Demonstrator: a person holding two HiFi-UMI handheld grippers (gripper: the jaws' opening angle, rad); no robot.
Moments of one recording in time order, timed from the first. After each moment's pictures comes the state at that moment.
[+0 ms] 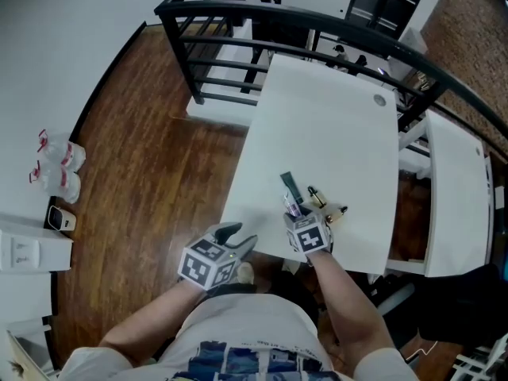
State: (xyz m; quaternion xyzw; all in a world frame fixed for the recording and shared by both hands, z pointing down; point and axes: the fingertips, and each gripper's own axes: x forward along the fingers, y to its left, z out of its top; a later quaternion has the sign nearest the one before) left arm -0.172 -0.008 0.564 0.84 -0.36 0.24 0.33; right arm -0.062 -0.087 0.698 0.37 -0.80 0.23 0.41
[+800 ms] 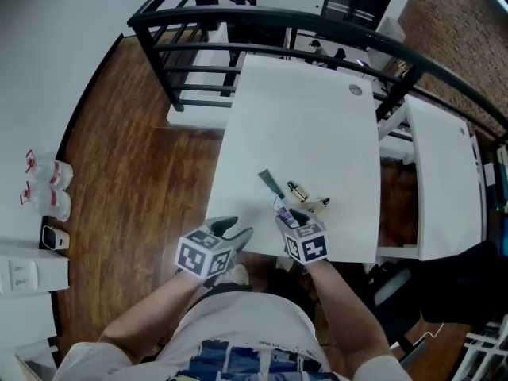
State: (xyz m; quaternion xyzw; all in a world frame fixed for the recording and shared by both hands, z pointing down) left arm -0.137 -0.024 0.570 0.85 -0.32 0.24 0.33; right arm -0.035 -0.063 0.652 0.41 -0.81 0.28 0.31
